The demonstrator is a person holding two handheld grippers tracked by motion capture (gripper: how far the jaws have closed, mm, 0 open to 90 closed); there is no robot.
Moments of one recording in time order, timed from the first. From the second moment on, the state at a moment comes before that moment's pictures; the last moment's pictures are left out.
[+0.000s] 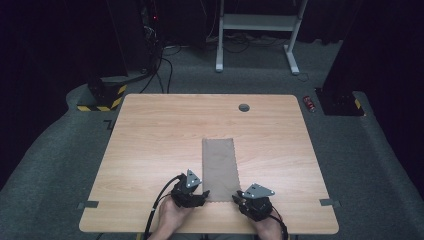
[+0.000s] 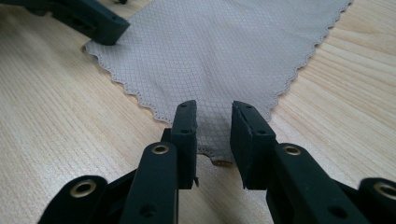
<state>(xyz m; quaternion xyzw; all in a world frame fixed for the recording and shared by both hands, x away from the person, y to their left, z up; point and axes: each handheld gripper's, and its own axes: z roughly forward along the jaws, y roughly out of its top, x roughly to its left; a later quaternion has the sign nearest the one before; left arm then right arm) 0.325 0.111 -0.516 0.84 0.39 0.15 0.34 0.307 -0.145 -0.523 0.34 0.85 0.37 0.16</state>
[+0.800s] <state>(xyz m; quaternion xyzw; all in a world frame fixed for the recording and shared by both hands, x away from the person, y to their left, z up) 0.326 0.136 -0.514 0.83 0.42 0.12 0.35 0.334 -0.158 -0.511 0.36 0.83 0.41 0.14</state>
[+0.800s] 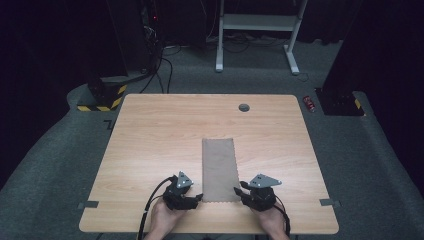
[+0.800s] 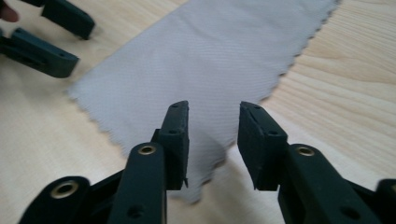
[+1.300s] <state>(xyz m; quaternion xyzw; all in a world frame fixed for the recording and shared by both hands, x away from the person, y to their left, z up) 0.390 0.138 -0.500 0.82 0.43 0.14 0.36 0.378 -0.150 -0.512 0.39 0.83 0.38 0.13</state>
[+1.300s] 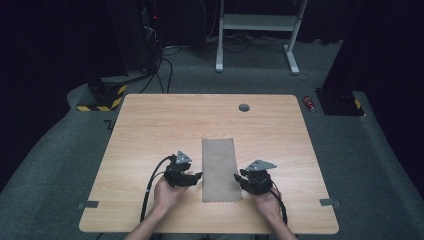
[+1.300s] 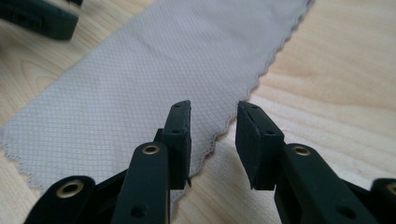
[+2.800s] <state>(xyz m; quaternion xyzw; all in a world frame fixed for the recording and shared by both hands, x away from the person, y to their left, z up) 0.481 0.126 -0.478 0.79 0.48 0.13 0.35 0.457 -0.139 -0.482 0.42 0.82 0.37 0.12</state>
